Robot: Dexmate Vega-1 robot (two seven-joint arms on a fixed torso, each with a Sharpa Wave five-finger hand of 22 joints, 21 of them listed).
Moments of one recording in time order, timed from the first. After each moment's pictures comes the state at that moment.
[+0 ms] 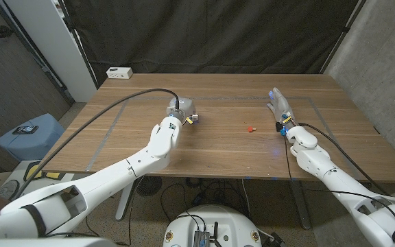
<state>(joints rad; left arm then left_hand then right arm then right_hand) 0.63 0.58 0.92 -1.72 1.06 0.67 -0.09 0.99 -0.10 0.36 -0.15 0.18 0.85 -0.20 0.25 0.19 0.87 -0.23 0.37 0.35 0.48 -0.05 0.20 0.17 0.16 0.21 0.20 0.17 -0.77 -0.47 -0.37 -1.11 0.62 0.31 -0.01 0.15 0.10 0.27 -0.03 0.20 0.12 -0.08 0.19 0.18 -0.03 -0.02 0.19 0.18 -0.14 0.01 0.19 0.19 0.04 -0.02 0.18 0.16</state>
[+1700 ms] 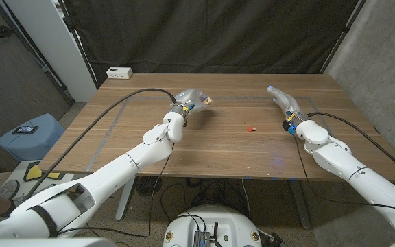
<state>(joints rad) 0.65 0.50 0.77 -1.63 0.49 0.39 0.29 0.98 -0.07 0.32 -0.14 0.18 0.85 -0.21 0.22 0.19 0.88 -0.22 0.35 0.37 0.49 -0.05 0.20 0.18 0.17 0.16 0.19 0.17 -0.89 -0.72 -0.39 -1.49 0.38 0.11 -0.17 0.31 0.09 0.35 -0.16 0.20 0.19 -0.11 0.21 0.18 -0.02 -0.03 0.19 0.18 -0.14 0.00 0.19 0.18 0.06 -0.02 0.19 0.16</state>
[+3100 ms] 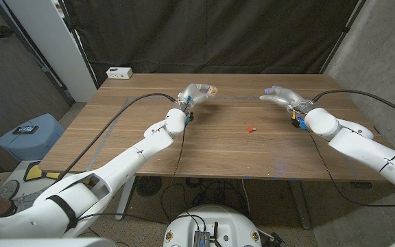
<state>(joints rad) 0.59 0.38 0.71 -1.37 0.11 0.07 0.36 0.97 -0.06 0.32 -0.14 0.18 0.83 -0.22 0.21 0.19 0.85 -0.22 0.32 0.39 0.47 -0.05 0.20 0.18 0.16 0.14 0.19 0.17 -0.90 -1.00 -0.44 -1.87 0.09 -0.28 -0.14 0.50 -0.02 0.38 -0.19 0.20 0.27 -0.11 0.23 0.19 -0.03 -0.04 0.19 0.18 -0.13 0.01 0.19 0.18 0.08 0.00 0.19 0.16</state>
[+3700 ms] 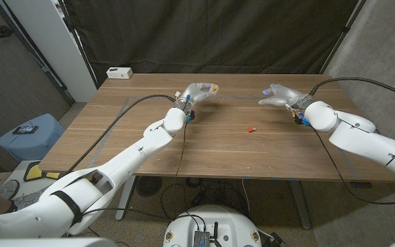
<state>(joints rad) 0.56 0.35 0.70 -1.26 -0.01 -0.06 0.31 0.97 -0.05 0.31 -0.13 0.18 0.80 -0.22 0.20 0.19 0.82 -0.22 0.30 0.39 0.43 -0.05 0.19 0.18 0.15 0.14 0.19 0.17 -0.84 -1.08 -0.50 -1.99 -0.09 -0.45 -0.02 0.58 -0.05 0.40 -0.19 0.19 0.28 -0.15 0.23 0.19 -0.07 -0.06 0.18 0.18 -0.15 0.02 0.19 0.18 0.06 0.03 0.18 0.16</state>
